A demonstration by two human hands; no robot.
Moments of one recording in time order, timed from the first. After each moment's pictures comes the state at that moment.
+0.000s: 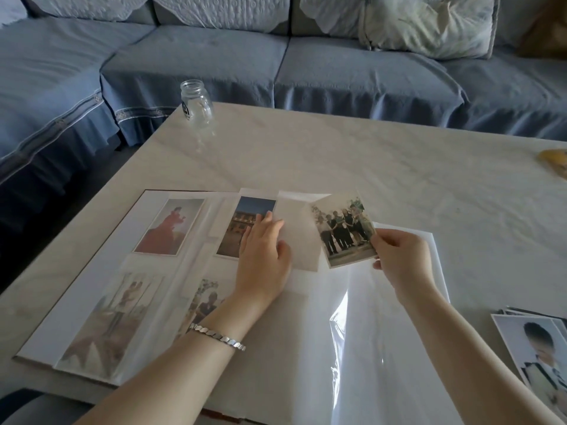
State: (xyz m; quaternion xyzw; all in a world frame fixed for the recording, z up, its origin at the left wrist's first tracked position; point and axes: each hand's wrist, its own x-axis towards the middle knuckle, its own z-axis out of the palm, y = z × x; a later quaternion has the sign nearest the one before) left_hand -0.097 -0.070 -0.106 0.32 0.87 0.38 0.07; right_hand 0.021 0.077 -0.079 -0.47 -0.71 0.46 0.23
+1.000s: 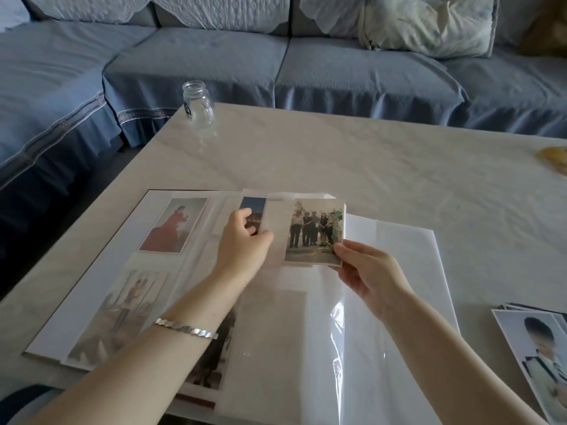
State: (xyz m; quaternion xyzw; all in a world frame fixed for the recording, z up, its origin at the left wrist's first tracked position) left_hand -0.116 -0.083 -0.078 0.12 0.82 0.53 0.17; right_hand 0.014 0.033 -0.069 -0.45 -0.44 0.76 0.14
